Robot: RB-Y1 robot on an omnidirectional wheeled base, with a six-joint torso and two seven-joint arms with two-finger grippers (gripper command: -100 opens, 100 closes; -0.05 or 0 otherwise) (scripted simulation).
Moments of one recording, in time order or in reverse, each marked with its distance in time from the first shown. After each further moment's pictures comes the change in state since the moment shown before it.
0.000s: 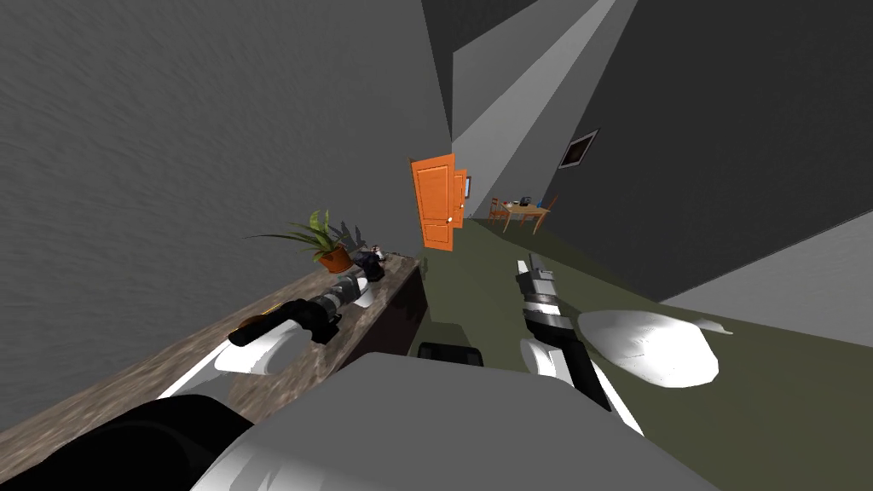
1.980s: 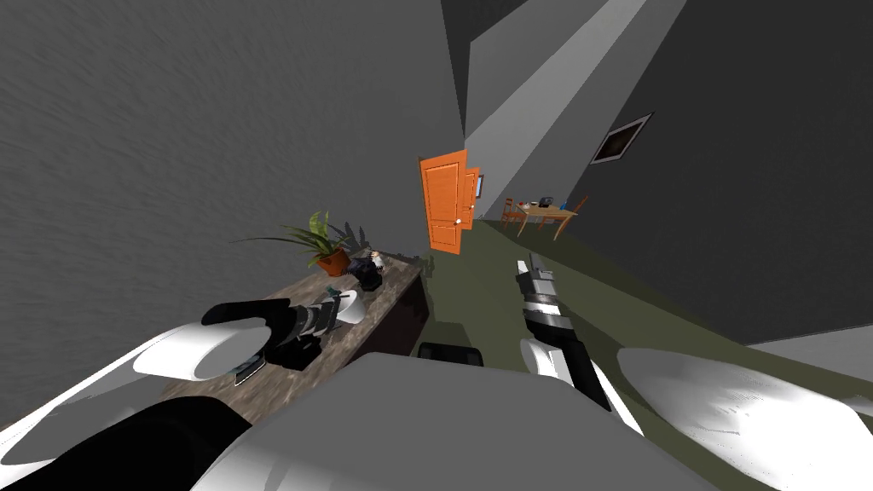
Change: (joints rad) left arm 0.114 0.176 0.234 0.005 0.307 0.599 0.066; right arm 0.000 0.000 0.000 0.000 0.000 0.000 0.000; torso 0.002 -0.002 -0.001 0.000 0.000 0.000
